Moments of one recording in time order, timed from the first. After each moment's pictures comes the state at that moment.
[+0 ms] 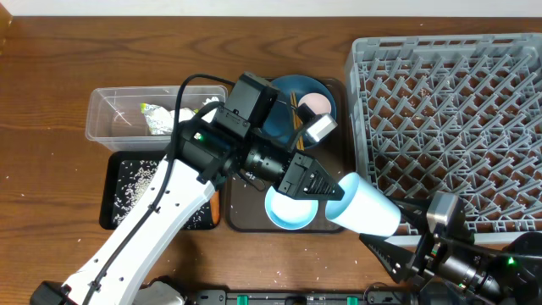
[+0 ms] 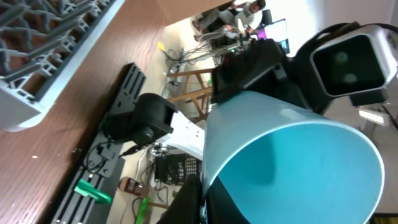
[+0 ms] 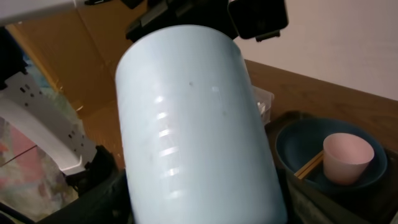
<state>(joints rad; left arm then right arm) -0.58 1.43 1.41 -0.96 1.26 -0.28 0.03 0.40 0.86 -0.73 -0.99 0.03</state>
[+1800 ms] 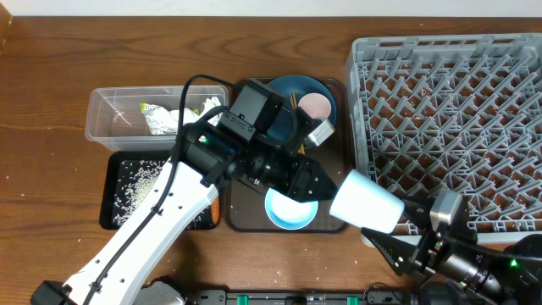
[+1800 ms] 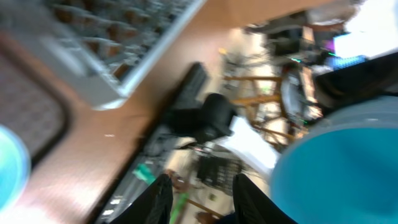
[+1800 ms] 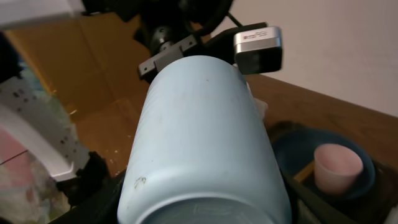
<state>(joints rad) -0.61 1.43 1.41 -1.03 0.94 -0.27 0.03 0.40 0.86 -0.69 -0.96 0.04</state>
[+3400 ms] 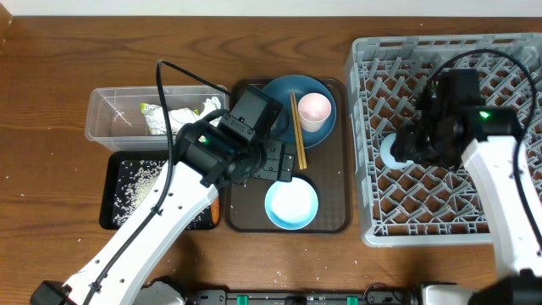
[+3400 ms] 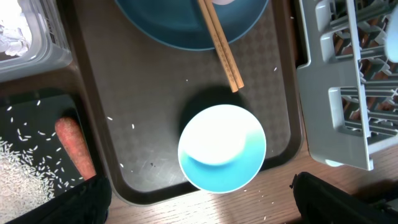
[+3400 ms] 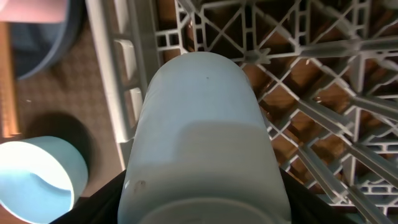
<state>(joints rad) -0.61 1.43 1.41 -1.15 0.06 -0.44 0.04 1.50 1.28 -1.14 -0.12 0.14</state>
